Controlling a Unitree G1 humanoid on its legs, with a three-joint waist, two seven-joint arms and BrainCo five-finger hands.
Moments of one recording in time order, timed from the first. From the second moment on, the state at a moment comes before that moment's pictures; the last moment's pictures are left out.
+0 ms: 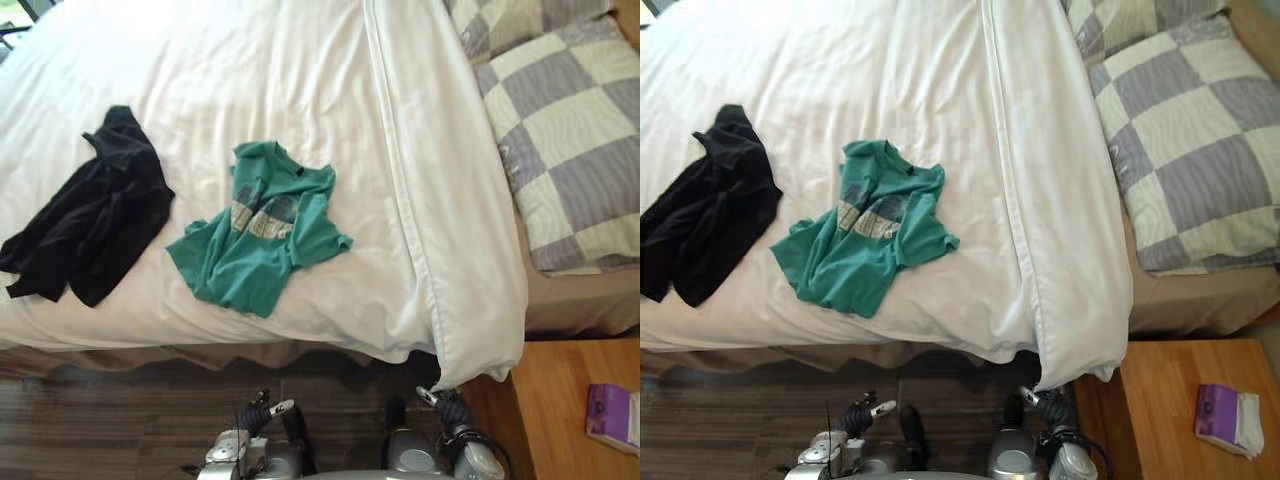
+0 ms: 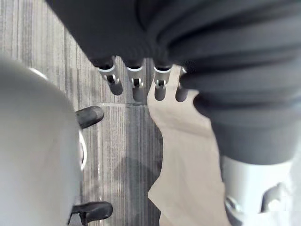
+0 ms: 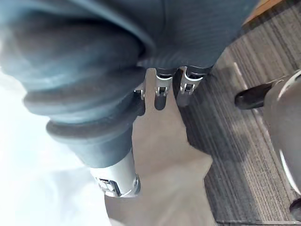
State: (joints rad) left arm 0.04 0.11 -0.01 1.00 -0.07 -0.09 -0.08; right arm 0.07 -0.06 -0.10 0.97 0.29 -0.33 0.11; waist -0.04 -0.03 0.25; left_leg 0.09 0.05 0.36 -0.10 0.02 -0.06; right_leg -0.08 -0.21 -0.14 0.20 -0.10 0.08
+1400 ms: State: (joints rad) left arm -0.02 0.11 -0.11 1.03 -0.06 -0.08 0.04; right arm -0.03 -0.14 0.00 0.96 0.21 -0.30 0.13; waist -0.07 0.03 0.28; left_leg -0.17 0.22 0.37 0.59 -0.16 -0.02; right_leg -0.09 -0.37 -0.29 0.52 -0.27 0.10
